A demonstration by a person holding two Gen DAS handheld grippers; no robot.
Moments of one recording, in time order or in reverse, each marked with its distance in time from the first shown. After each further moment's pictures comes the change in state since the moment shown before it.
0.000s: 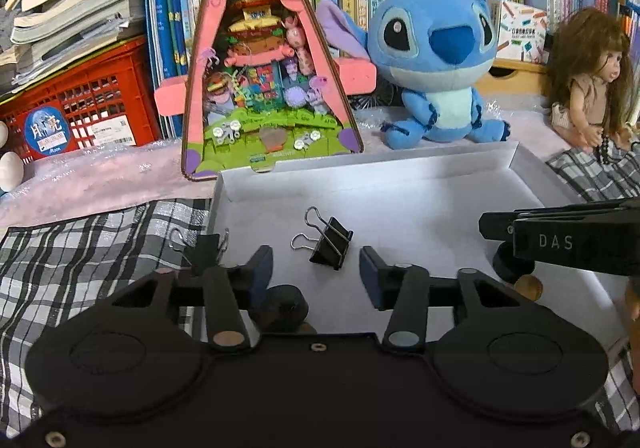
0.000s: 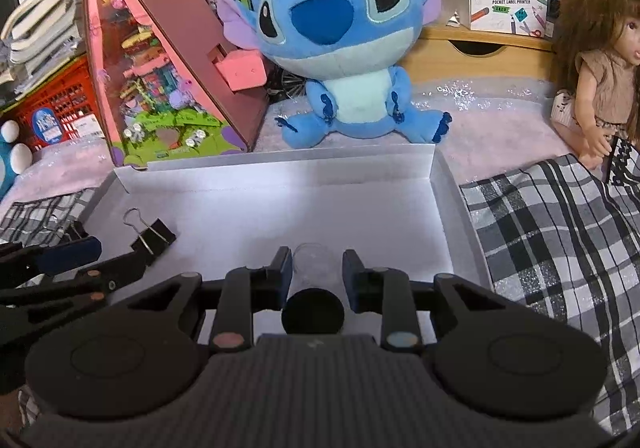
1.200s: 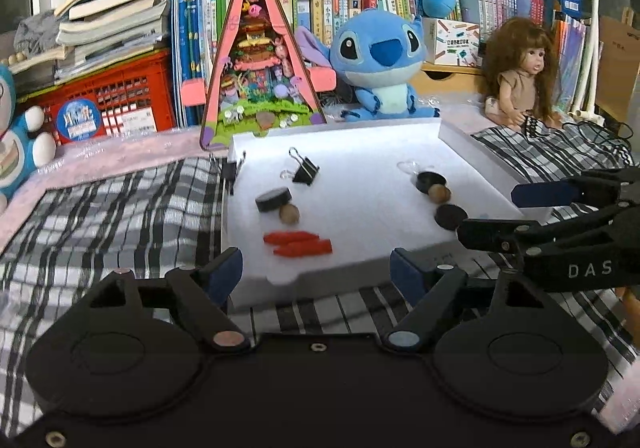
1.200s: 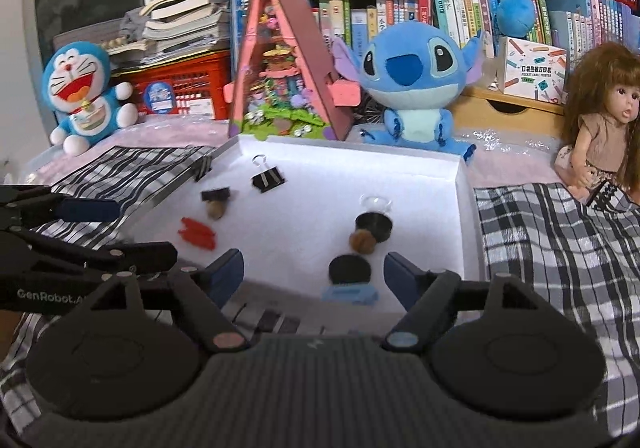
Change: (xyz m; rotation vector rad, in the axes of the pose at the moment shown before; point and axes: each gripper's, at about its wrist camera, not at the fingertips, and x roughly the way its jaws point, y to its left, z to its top) left arm -0.127 0.002 -0.088 0.021 -0.075 -0.075; right arm -0.117 0.014 -0.086 -0.226 -0.151 0.150
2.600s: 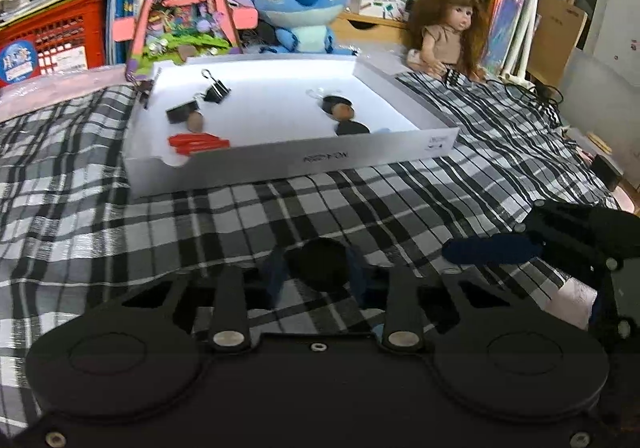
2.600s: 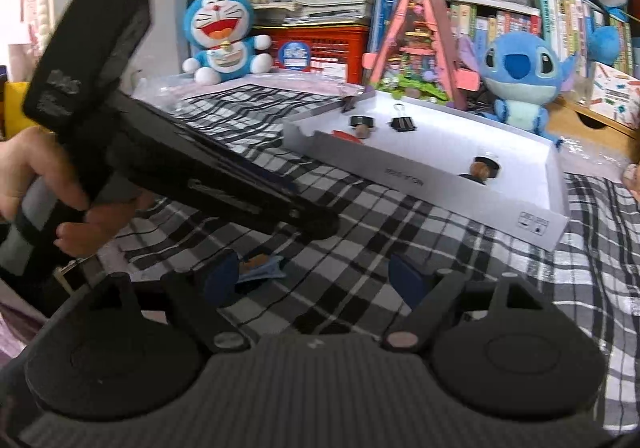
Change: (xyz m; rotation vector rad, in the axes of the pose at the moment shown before) left arm -0.015 -0.029 -0.052 -0.003 0.116 -0.224; right arm -0.070 0.053 -0.092 -0.239 -0.006 0.258
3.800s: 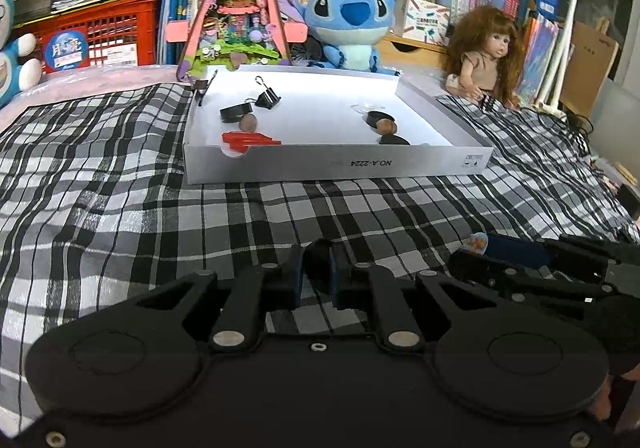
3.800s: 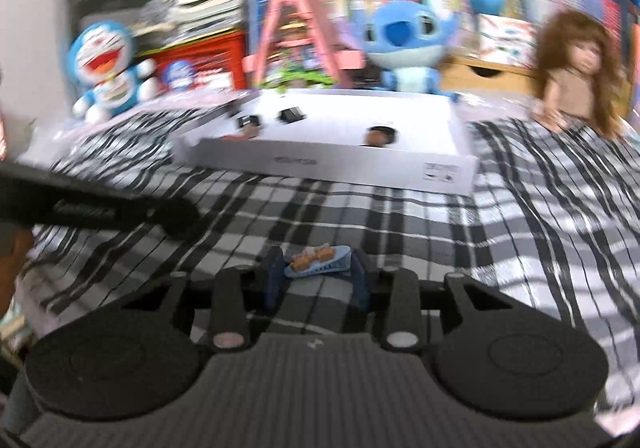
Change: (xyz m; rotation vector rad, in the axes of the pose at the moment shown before) left arm -0.020 0.012 -0.018 -0.090 -0.079 0.110; right arm 0.005 -0.021 -0.016 0.278 -0.044 -0.309
